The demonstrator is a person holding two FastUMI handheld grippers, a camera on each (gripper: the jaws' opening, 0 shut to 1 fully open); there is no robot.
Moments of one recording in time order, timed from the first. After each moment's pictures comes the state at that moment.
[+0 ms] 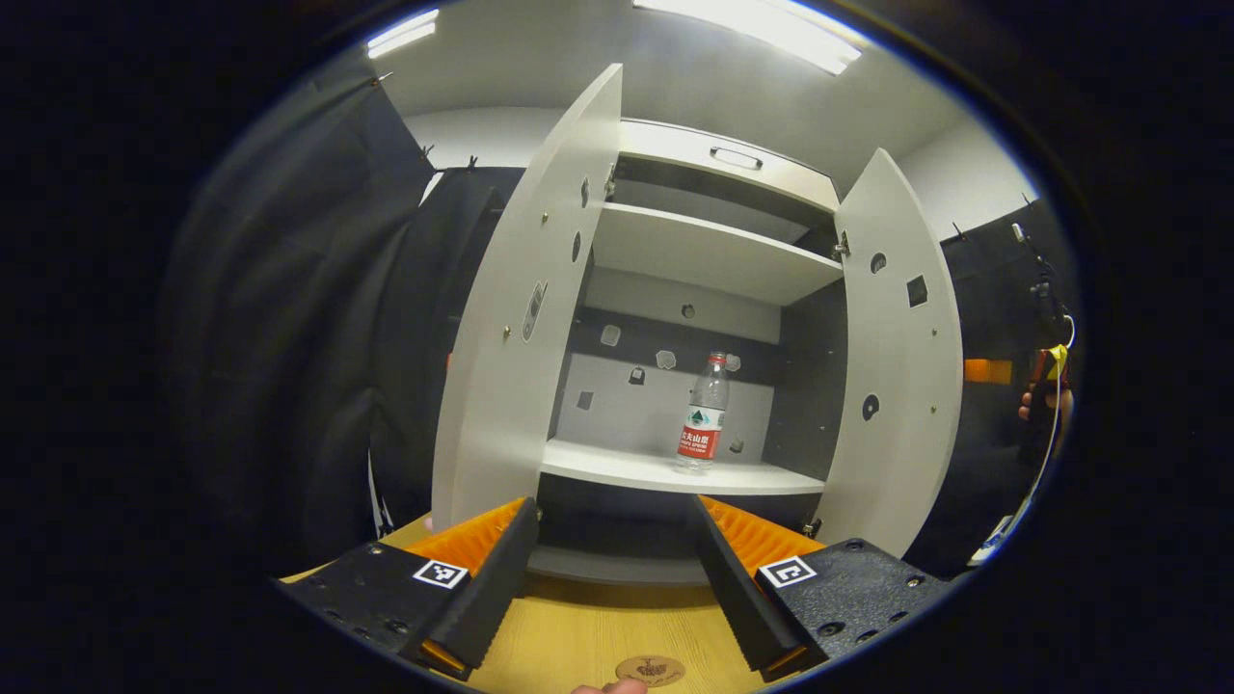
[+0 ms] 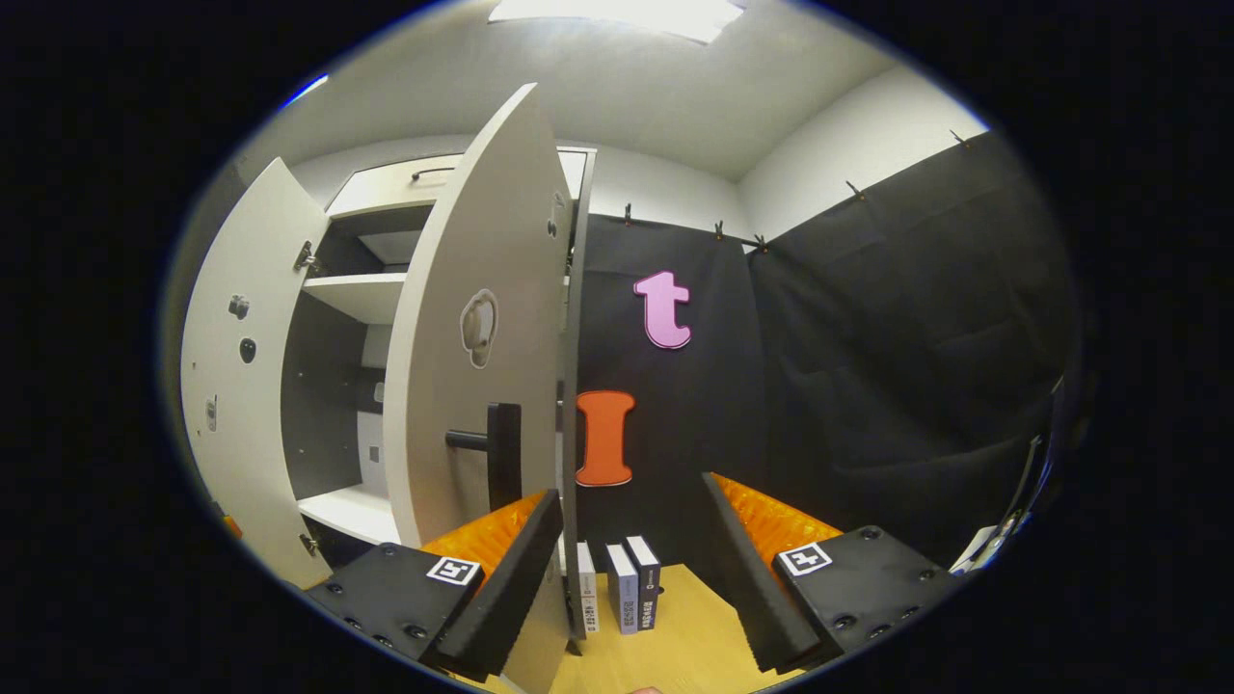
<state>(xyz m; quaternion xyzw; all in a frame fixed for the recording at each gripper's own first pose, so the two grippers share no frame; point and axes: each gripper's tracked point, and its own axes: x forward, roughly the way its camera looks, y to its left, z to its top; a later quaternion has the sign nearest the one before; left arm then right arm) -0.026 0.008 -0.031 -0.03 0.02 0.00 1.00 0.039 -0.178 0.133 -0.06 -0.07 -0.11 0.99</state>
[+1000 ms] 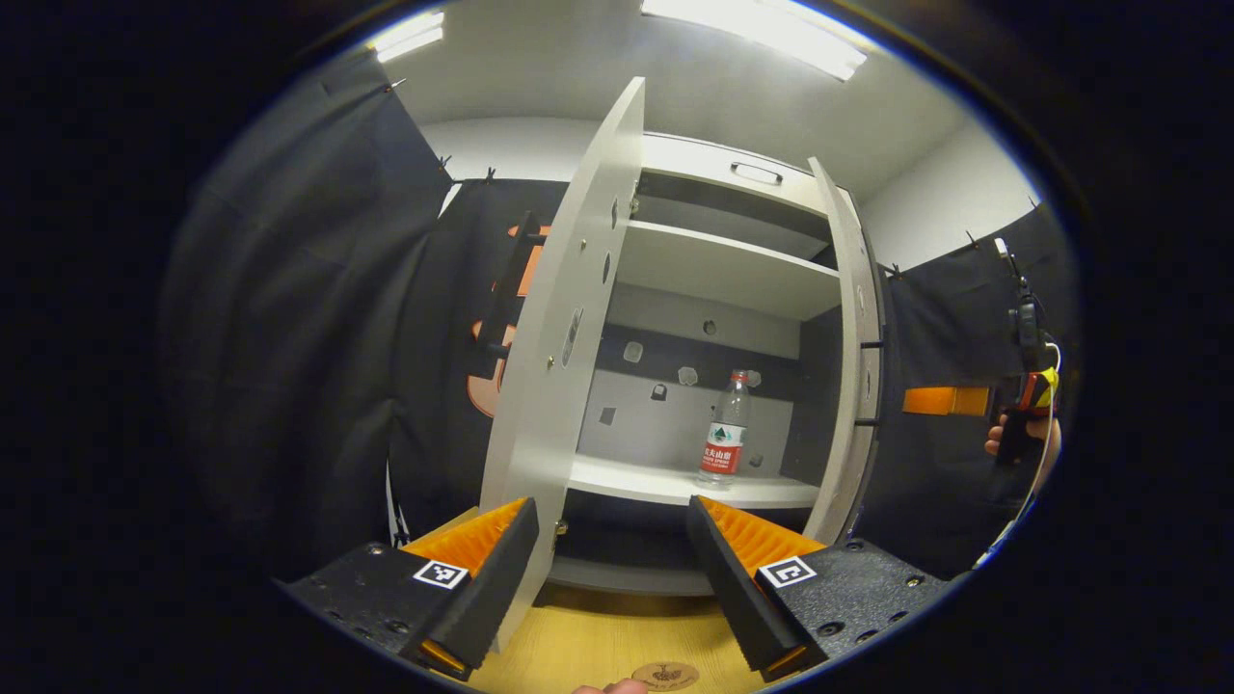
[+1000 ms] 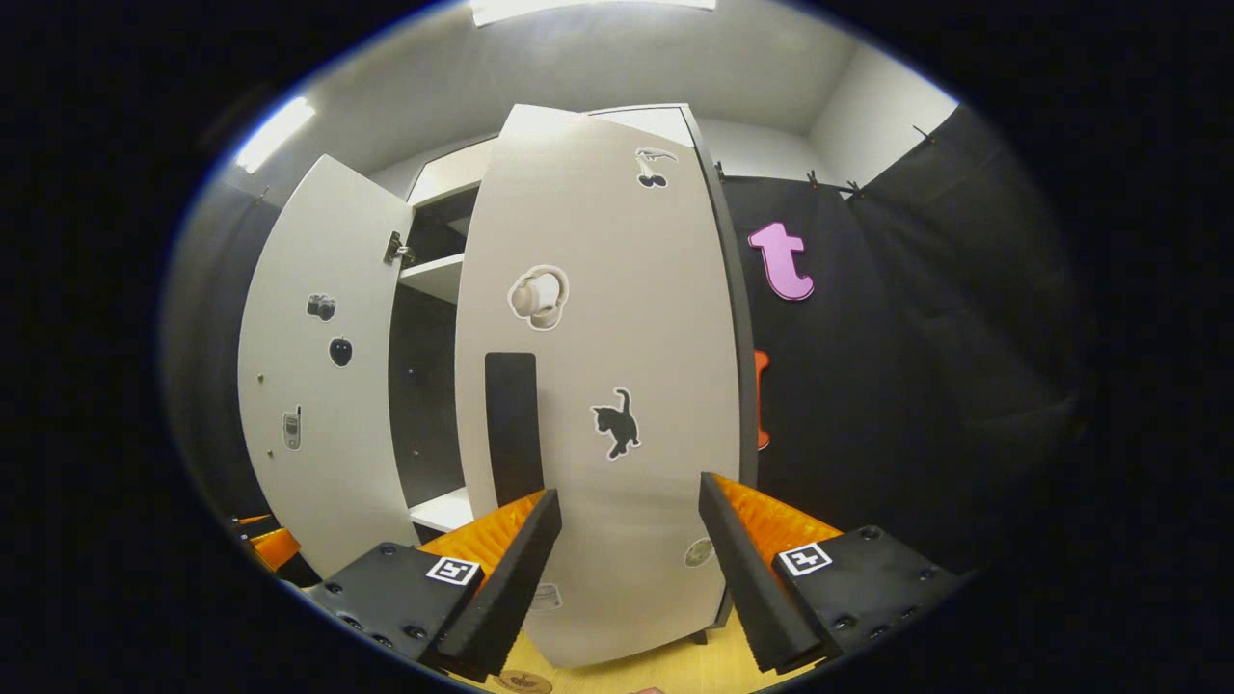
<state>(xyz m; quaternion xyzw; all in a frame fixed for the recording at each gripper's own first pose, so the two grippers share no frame) -0.028 0.034 -0.006 -0.03 -0.01 0.04 1.00 0.092 -0.054 0.079 0.00 -0.01 0.05 1.00</state>
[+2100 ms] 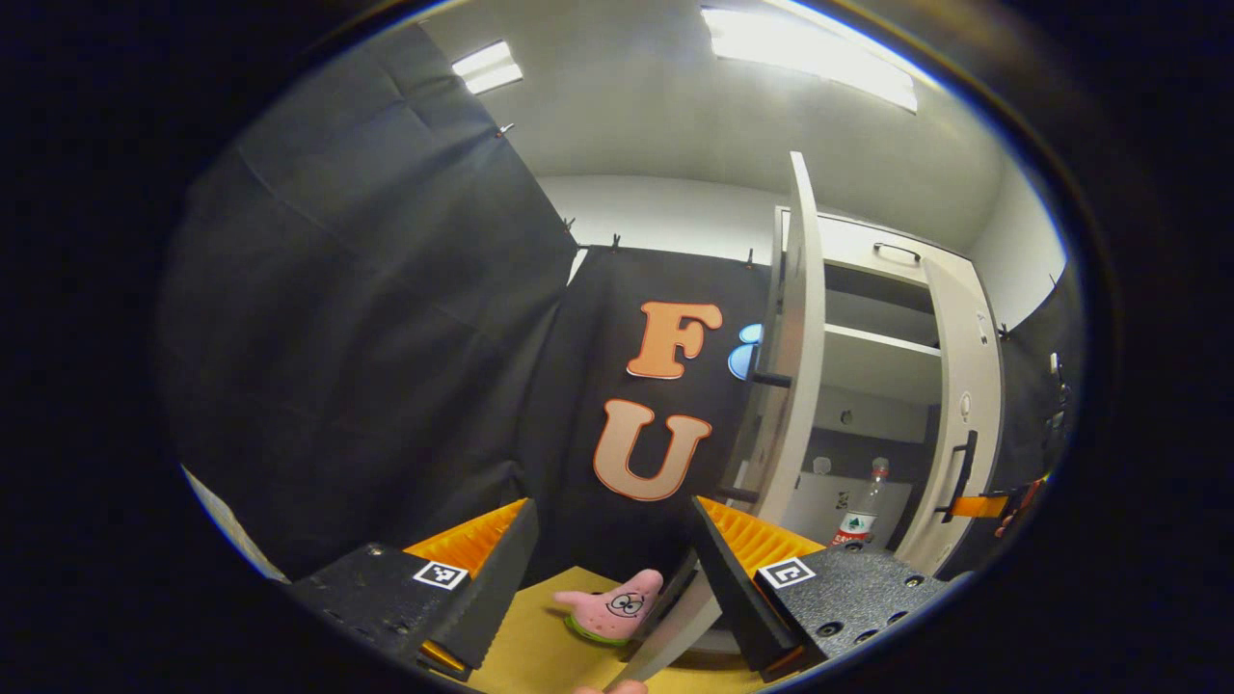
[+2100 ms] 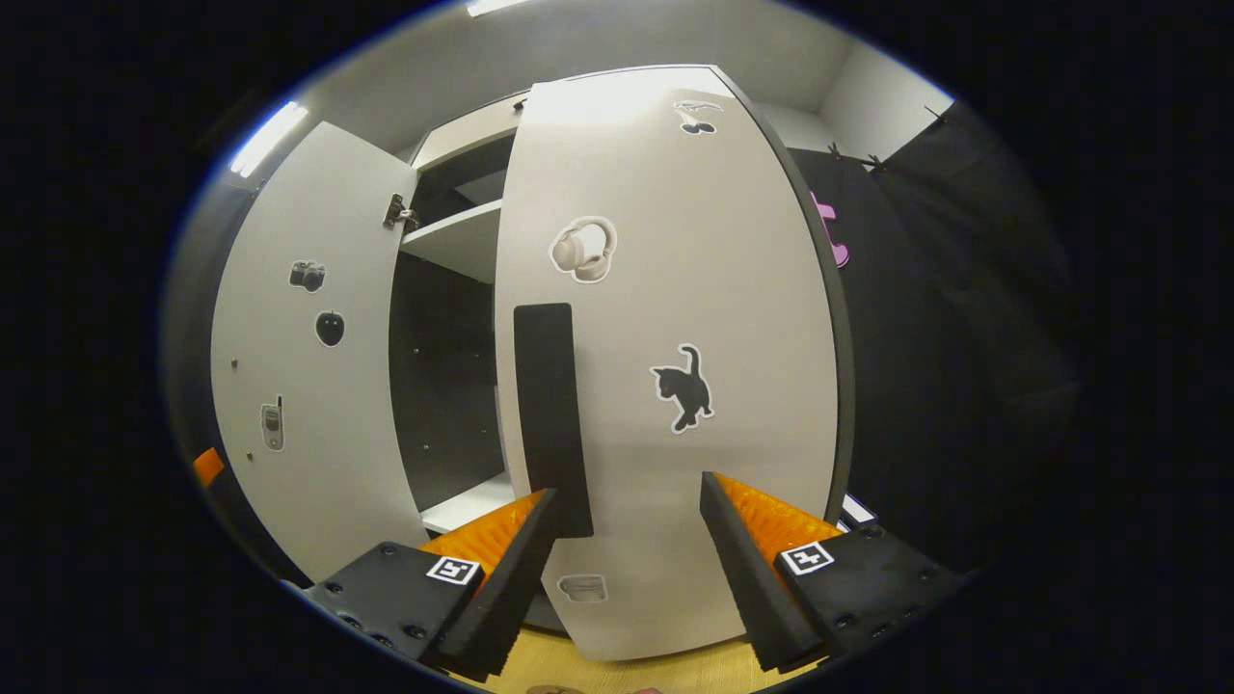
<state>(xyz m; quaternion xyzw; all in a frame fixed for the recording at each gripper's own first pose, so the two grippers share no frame) -0.041 0.195 0.075 -0.05 -0.11 0.22 0.97 0.120 -0.015 0.052 0.01 0.02 0.07 1.00</state>
